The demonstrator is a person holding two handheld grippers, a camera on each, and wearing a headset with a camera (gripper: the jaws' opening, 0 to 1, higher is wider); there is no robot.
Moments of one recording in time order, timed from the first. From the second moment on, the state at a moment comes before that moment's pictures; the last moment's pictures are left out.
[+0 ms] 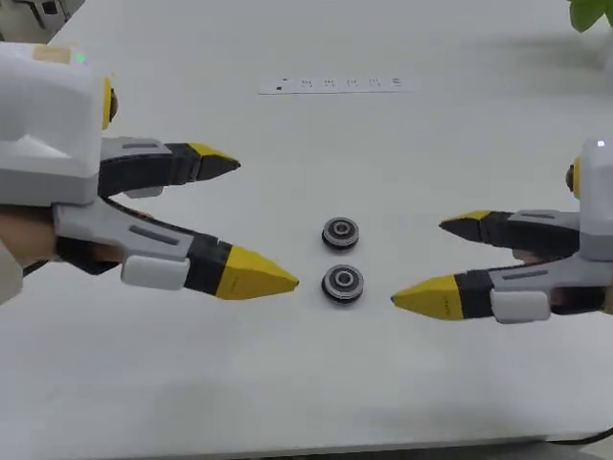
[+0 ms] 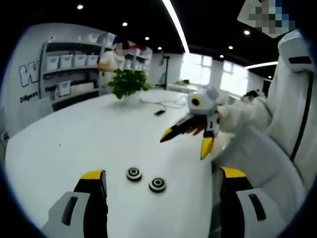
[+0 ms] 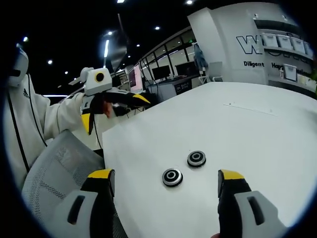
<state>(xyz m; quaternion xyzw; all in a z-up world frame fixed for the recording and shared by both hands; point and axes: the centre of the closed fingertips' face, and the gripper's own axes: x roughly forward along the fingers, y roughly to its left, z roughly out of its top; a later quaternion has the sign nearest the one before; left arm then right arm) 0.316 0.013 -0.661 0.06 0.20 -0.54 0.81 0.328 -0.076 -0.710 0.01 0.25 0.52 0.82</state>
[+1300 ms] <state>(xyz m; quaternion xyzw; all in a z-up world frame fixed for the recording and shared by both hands) 0.339 -0.027 -0.738 0.07 0.20 -0.57 0.79 0.340 -0.040 -0.746 -0.03 0.26 0.58 0.77</state>
